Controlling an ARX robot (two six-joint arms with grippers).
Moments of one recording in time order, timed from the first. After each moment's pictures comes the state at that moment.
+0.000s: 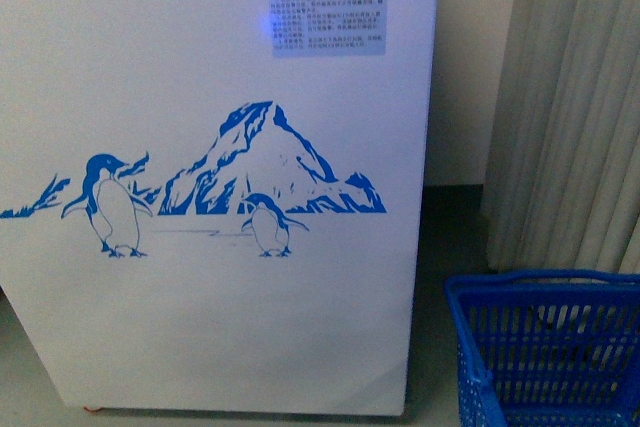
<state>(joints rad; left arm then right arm) 0.00 0.00 0.01 0.00 0.00 0.00 -0.24 1.90 0.47 0.60 0.10 -0.70</state>
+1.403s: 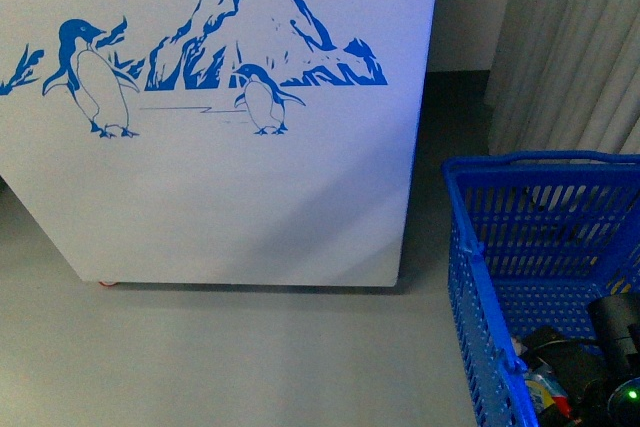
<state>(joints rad) 0.00 0.00 0.01 0.00 0.00 0.00 -0.12 2.87 1.17 0.43 0.03 -0.55</state>
